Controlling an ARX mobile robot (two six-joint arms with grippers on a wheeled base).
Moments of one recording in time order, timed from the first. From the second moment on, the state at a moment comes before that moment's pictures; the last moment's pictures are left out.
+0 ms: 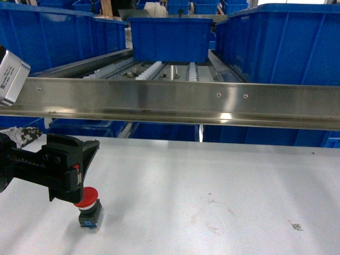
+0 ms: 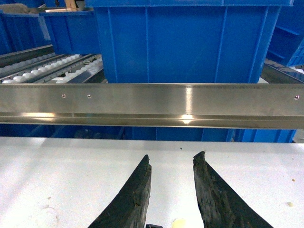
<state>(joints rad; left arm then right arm) -0.23 1.50 0.36 0.79 0.02 0.01 -0.30 0.96 0.19 0.68 -0.31 0.05</state>
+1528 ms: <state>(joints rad) -0.25 2.04 0.58 0.82 -0.04 -0.11 -0.29 0.97 0.18 0.68 -0.31 0.03</state>
